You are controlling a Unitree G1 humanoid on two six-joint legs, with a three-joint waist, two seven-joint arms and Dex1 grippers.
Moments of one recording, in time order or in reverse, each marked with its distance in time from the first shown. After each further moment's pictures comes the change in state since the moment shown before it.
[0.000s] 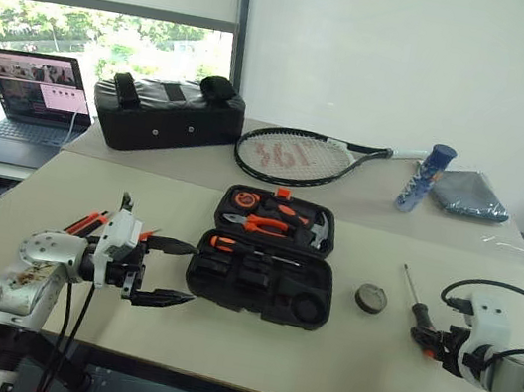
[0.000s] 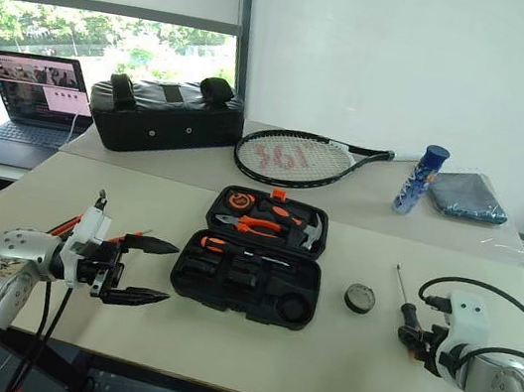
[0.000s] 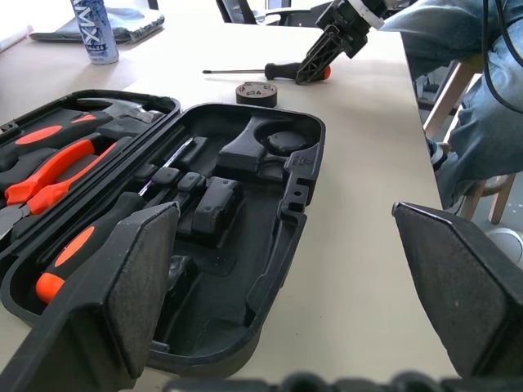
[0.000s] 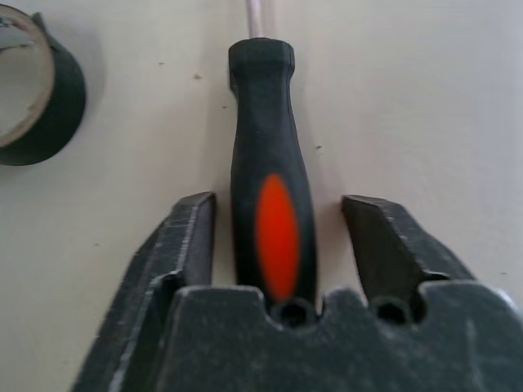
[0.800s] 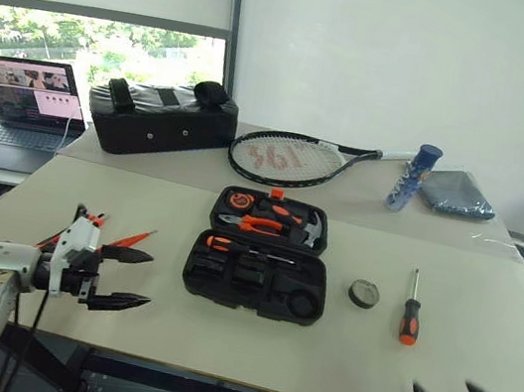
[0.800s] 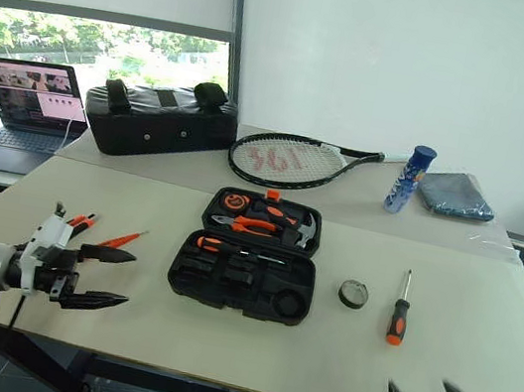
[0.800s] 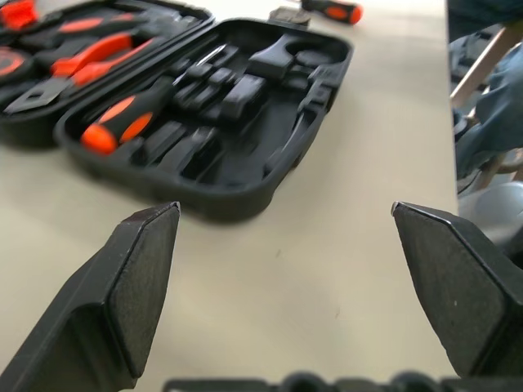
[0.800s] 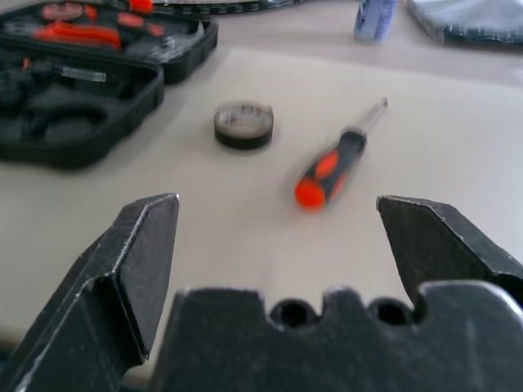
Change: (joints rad) left arm 0.055 0.066 0.070 0.153 0.032 -0.054 -0.091; right arm 0.712 0.276 -0.134 -0.521 -0.020 -0.901 0.201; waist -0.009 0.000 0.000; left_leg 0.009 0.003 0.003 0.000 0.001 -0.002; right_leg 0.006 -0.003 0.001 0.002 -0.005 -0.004
